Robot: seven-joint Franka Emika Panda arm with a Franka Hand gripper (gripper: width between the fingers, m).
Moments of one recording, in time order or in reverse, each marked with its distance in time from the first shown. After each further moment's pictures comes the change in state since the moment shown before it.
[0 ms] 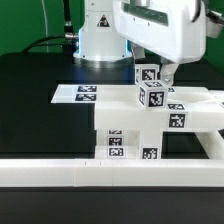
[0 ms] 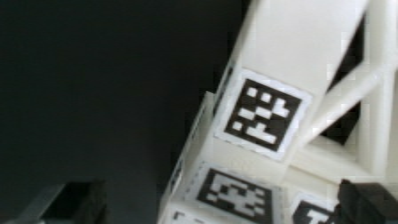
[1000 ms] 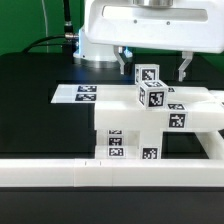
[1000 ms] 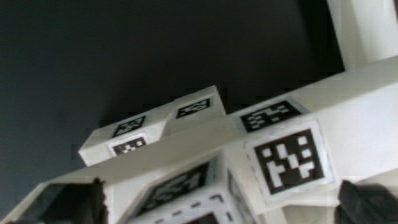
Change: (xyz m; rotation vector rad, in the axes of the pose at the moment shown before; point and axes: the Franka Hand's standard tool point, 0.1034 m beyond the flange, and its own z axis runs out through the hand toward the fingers) arm 0.000 0.000 0.000 -0.024 0.031 -0.772
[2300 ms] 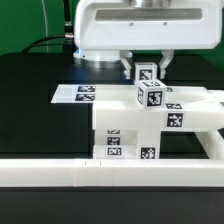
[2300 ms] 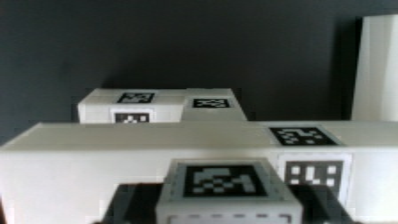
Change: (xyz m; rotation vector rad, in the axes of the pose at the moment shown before) arm 0.005 0.016 0.001 0.007 -0.029 -0.295
